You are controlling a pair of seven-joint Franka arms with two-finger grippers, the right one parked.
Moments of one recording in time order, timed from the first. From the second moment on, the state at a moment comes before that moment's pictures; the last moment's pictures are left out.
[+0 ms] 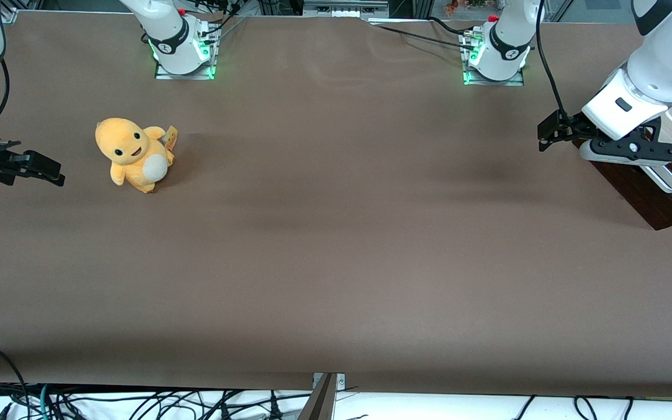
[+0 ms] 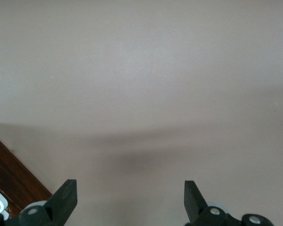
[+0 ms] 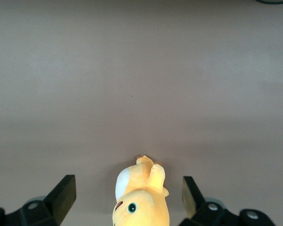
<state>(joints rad) 0.01 -0.03 -0.16 -1.74 -0.01 1.67 -0.06</state>
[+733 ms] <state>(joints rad) 0.01 0.00 -0.17 -1.72 -0.01 1.67 -0.06</state>
